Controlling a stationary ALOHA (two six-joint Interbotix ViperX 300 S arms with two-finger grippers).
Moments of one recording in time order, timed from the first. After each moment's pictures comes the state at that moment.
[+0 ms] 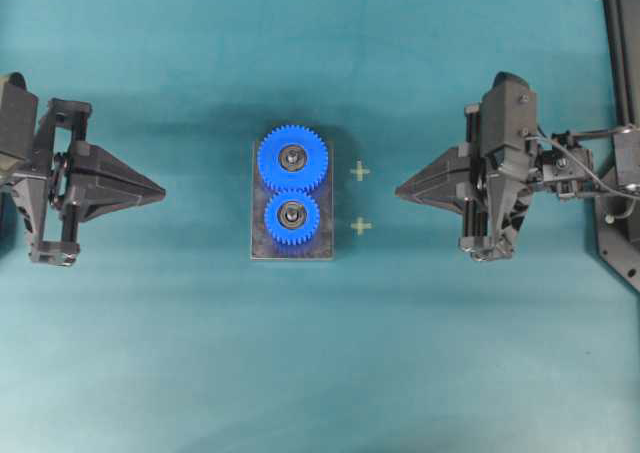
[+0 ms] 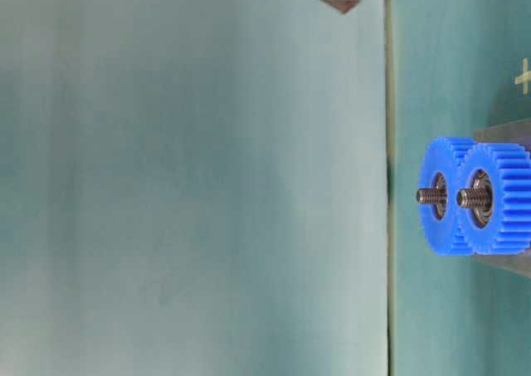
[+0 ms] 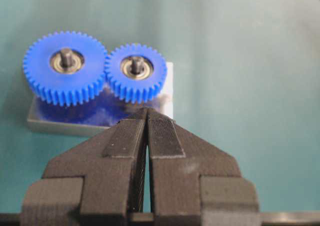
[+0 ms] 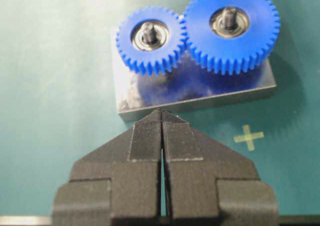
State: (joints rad) left arm -0.02 -0.66 1.14 0.01 -0.16 -0.13; right arm -0.01 -0.41 1.01 -0.12 -0.05 0.33
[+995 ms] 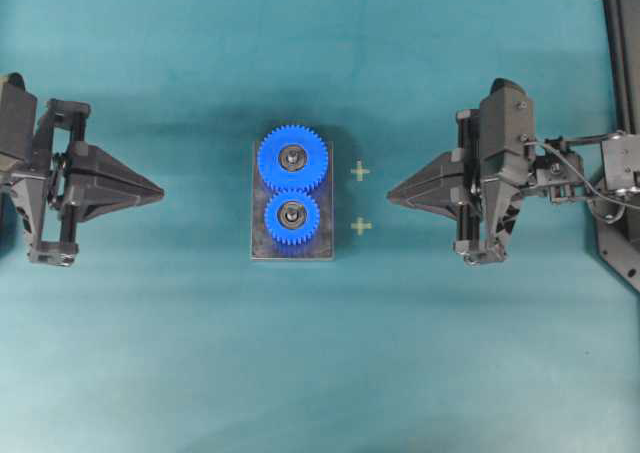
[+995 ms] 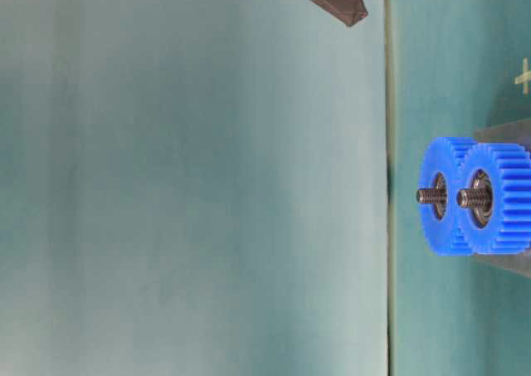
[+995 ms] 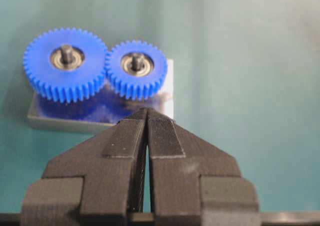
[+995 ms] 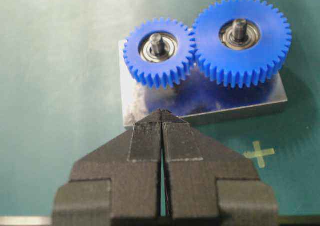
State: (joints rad) left arm -0.02 -0.66 1.16 0.01 -0.16 -0.12; right arm -0.01 -0.37 1.03 -0.12 -0.16 0.33
